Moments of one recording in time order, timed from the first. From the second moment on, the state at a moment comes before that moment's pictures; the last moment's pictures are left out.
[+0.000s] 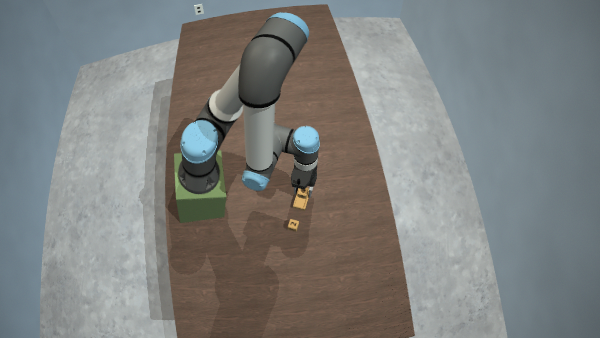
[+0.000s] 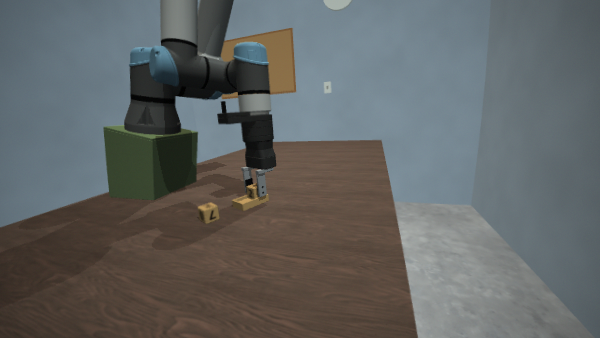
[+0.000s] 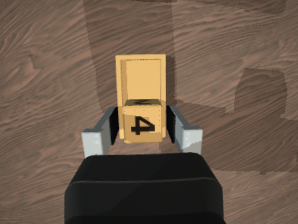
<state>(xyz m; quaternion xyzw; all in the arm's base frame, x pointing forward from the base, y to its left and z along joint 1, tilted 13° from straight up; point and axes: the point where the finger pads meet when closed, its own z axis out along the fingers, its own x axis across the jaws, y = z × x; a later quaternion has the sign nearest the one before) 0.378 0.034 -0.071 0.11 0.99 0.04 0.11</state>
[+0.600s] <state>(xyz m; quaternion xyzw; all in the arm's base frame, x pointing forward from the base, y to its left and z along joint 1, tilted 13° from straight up) 0.375 0.033 -0.057 0.11 0.99 0.04 0.11</state>
